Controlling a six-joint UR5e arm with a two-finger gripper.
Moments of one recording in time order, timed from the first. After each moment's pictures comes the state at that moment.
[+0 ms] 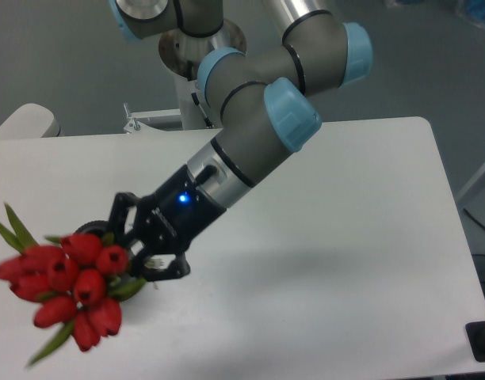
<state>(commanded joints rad) 2.40 -1.94 -1.39 -1.04 0.31 0.96</state>
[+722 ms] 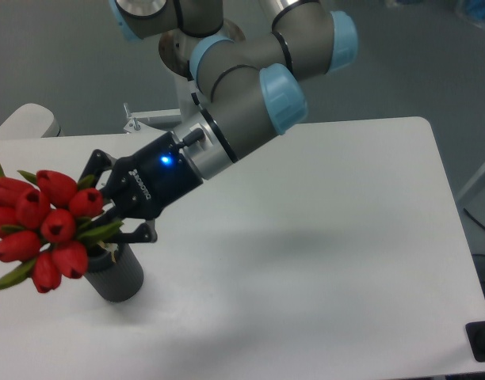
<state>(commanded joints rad) 2.37 -1.85 -1.55 -0.97 0.29 0.97</state>
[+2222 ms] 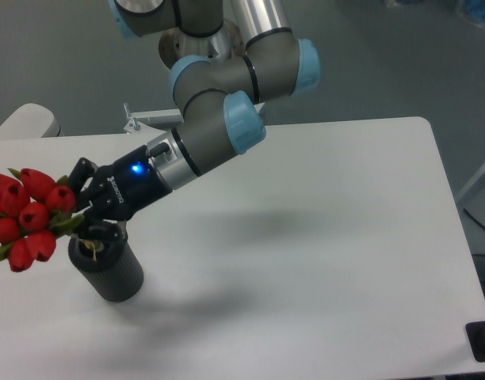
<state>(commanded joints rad) 2.34 -1.91 -1.72 -0.85 0.31 1.18</state>
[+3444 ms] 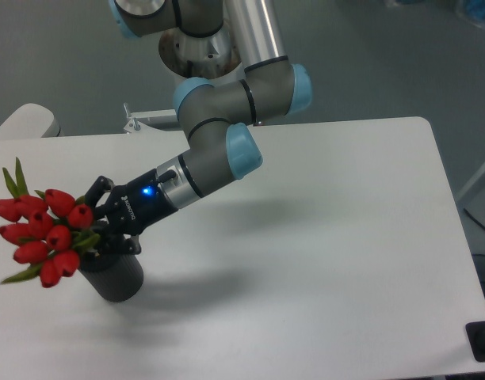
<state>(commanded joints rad) 2.35 -1.92 -1.84 -0.84 0.32 1.27</state>
